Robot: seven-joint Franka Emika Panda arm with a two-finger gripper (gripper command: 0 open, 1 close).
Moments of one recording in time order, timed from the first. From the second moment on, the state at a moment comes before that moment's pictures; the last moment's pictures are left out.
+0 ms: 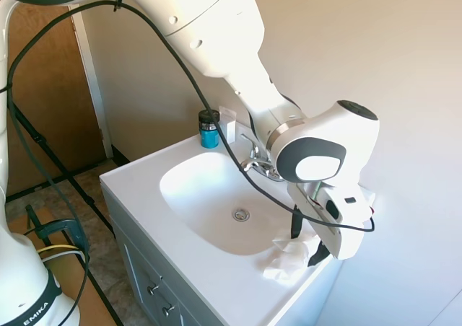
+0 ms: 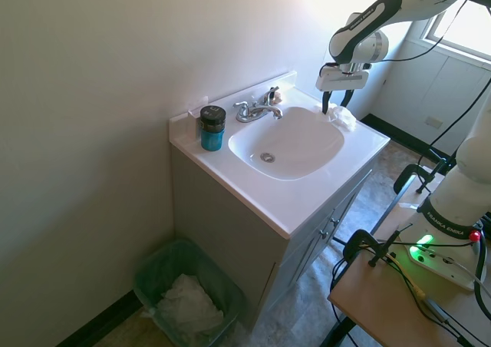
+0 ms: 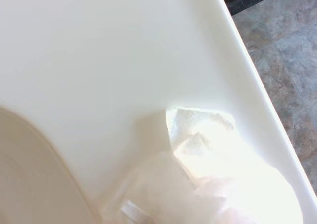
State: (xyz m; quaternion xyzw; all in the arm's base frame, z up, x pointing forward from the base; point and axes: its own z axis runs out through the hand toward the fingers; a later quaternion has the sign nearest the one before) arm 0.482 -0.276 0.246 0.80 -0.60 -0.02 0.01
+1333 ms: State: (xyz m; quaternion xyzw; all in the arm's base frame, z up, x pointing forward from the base) arm 0.533 -0.145 0.371 0.83 -0.55 0.05 -0.02
